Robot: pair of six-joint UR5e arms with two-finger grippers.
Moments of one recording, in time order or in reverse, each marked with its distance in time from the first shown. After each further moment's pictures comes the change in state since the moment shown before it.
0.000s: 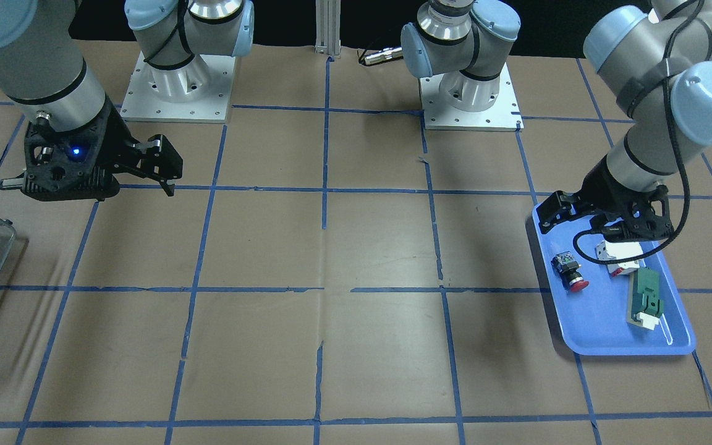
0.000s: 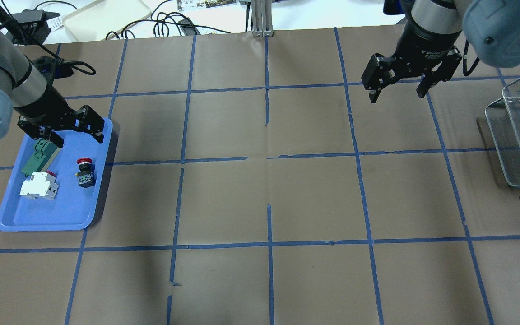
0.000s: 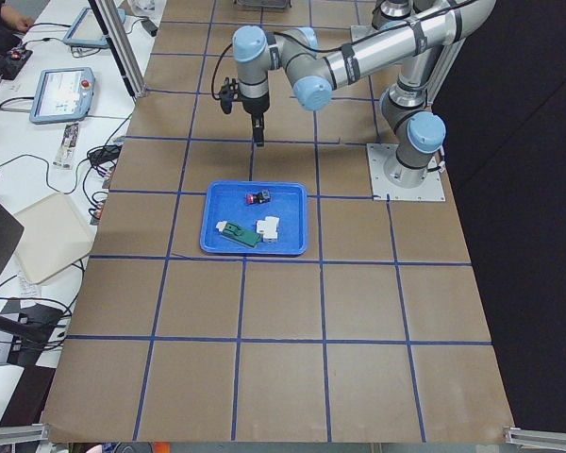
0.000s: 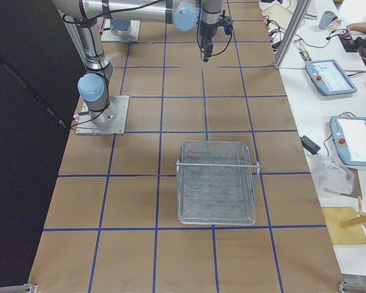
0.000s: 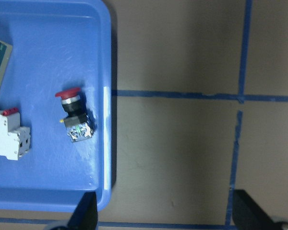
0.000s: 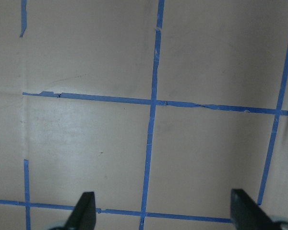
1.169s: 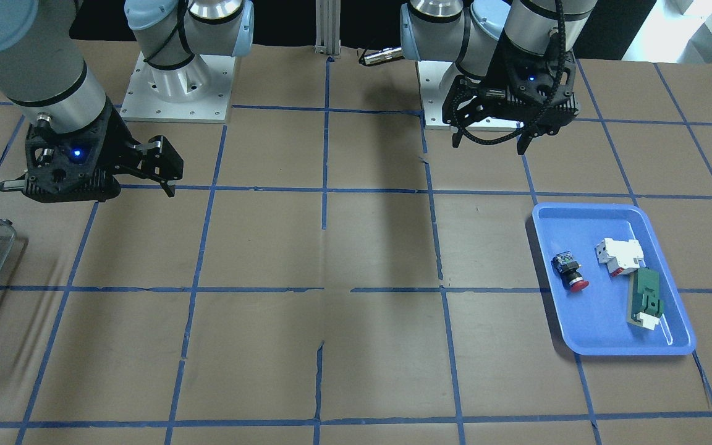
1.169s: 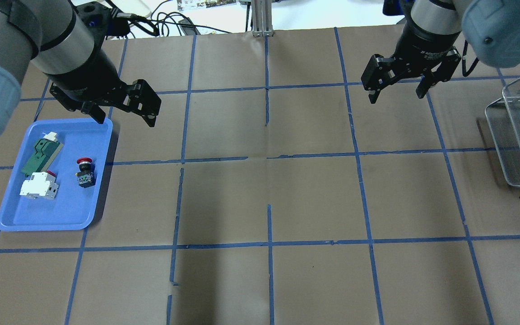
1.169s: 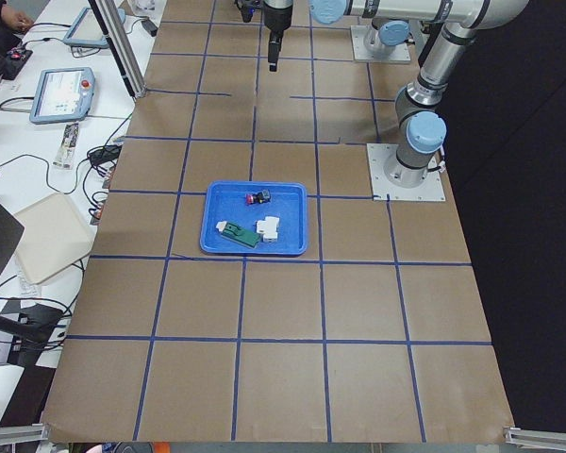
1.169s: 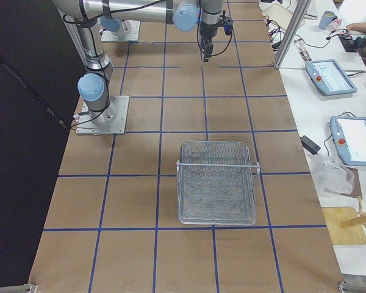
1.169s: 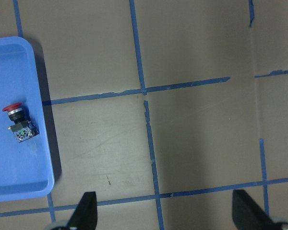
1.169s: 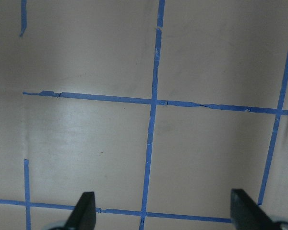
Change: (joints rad) left arm -0.365 0.199 0.197 -0.322 -0.005 -0.153; right arm 0.000 0.001 0.001 0.000 0.001 0.000
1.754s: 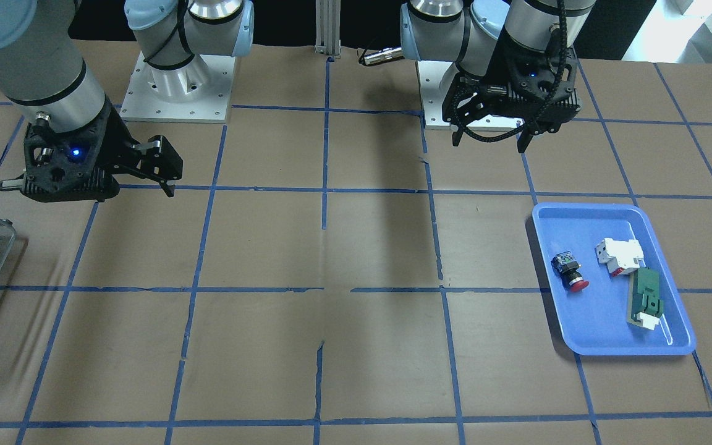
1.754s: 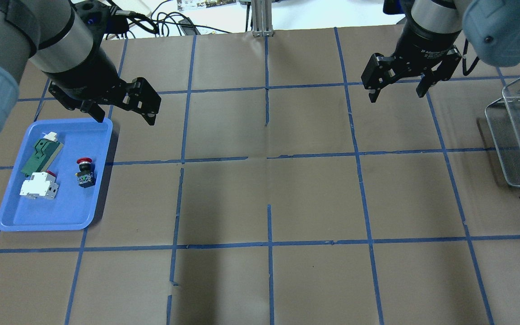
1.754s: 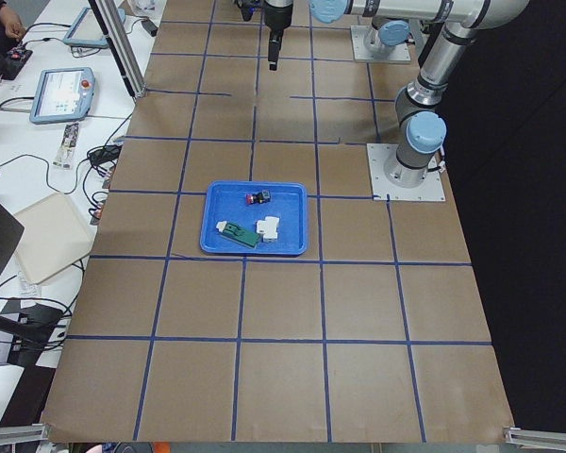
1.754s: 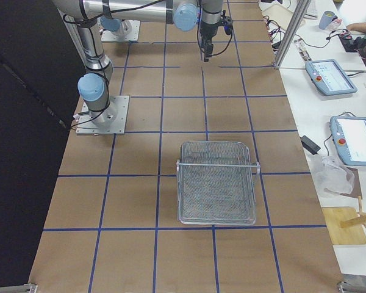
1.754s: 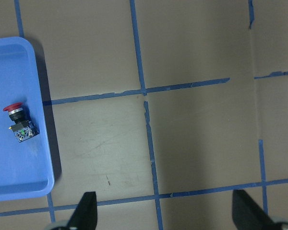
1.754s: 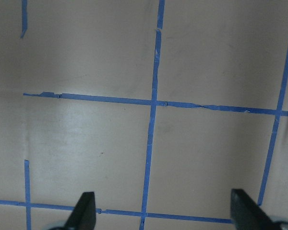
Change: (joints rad) left arm -0.006 0.000 0.013 -0.001 -0.001 -0.014; right arm 0.000 0.001 -0.004 0.000 0.001 0.000
